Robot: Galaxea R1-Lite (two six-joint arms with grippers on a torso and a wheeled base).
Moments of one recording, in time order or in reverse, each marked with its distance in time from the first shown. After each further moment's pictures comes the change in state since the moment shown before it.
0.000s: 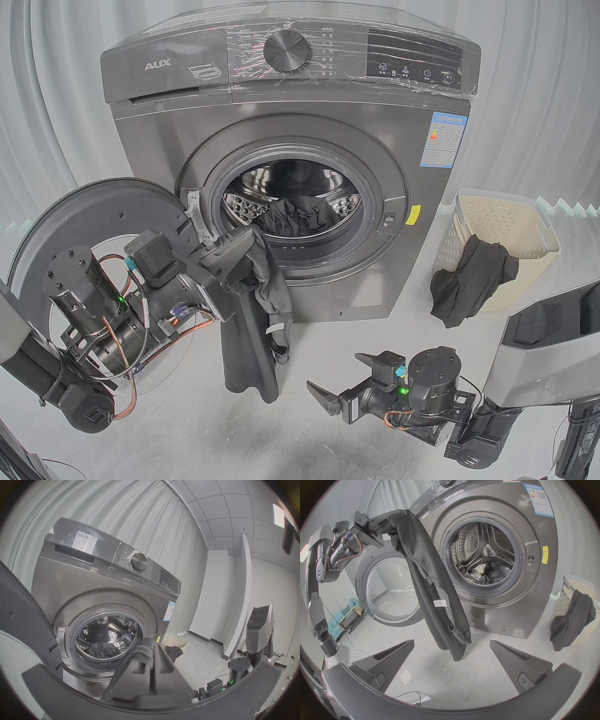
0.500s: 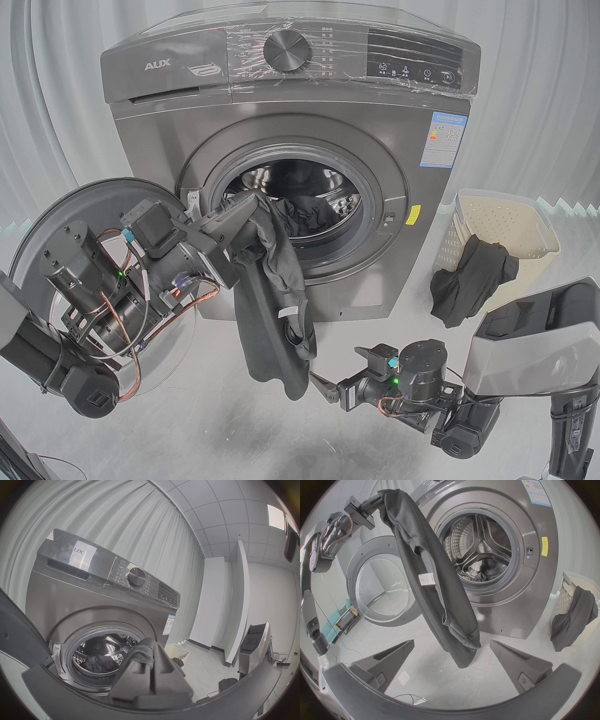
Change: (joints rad) left arm -0.001 0.002 -0.111 0.005 0.000 -0.006; right arm -0.073 0.107 -0.086 -0.019 0.044 -0.017
